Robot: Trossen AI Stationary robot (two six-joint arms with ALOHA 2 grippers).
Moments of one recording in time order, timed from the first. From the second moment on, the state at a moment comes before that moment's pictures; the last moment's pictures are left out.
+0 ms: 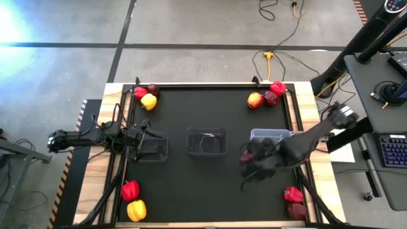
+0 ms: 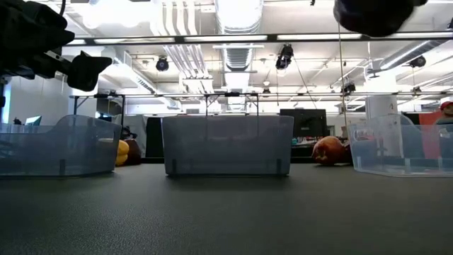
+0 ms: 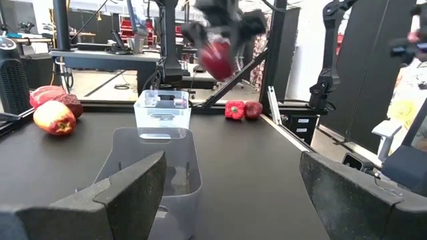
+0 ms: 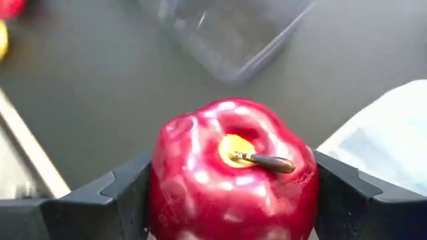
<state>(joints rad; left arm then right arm) 0.01 0.03 0.03 0.02 0.22 -0.09 0.52 1.44 1.38 -1.14 0.43 1.26</state>
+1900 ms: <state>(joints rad) 0.01 0.03 0.03 0.02 0.22 -0.09 0.40 1.23 0.75 -1.00 0.83 1.57</state>
